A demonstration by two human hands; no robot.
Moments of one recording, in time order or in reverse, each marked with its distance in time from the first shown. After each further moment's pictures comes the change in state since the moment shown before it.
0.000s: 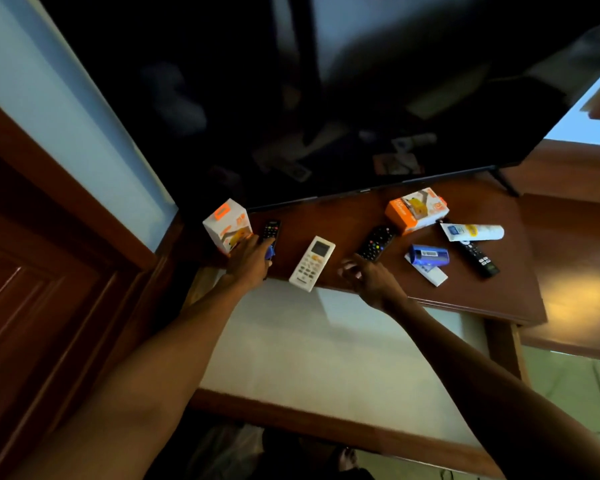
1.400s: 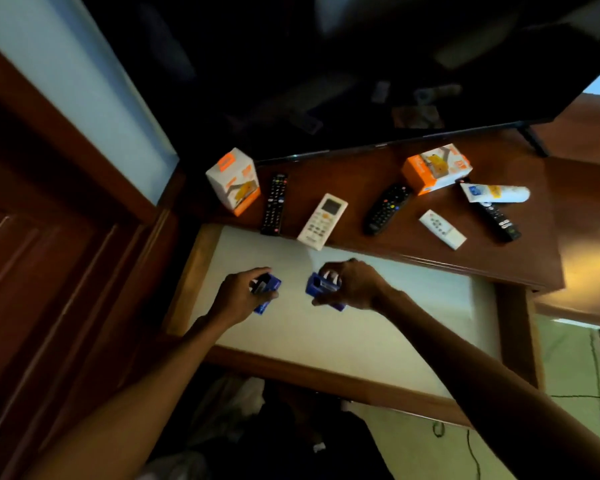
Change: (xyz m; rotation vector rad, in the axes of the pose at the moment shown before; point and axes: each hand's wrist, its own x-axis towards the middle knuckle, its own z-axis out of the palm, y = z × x) left_hand -0.150 -0.018 0.039 -0.657 -0.127 -0.117; right_hand -0.038 -0.038 0.058 -0.184 -0.331 -0.033
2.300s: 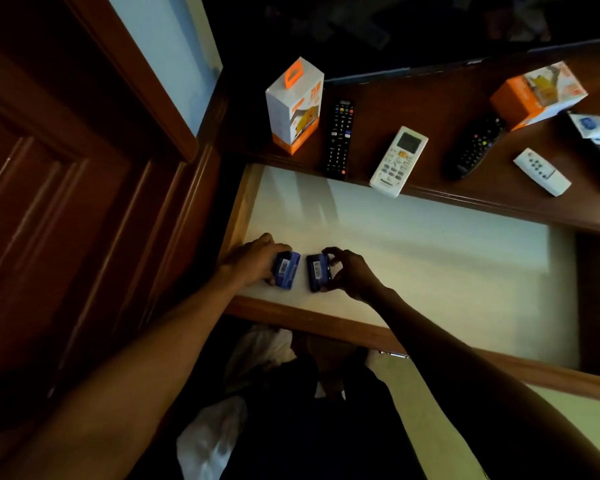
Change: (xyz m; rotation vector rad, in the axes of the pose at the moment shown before) left_hand 0.019 -0.135 -0.028 0.517 -0.420 0.039; right_hand 0.078 -0.053 0.190 0.377 -0.041 0.229
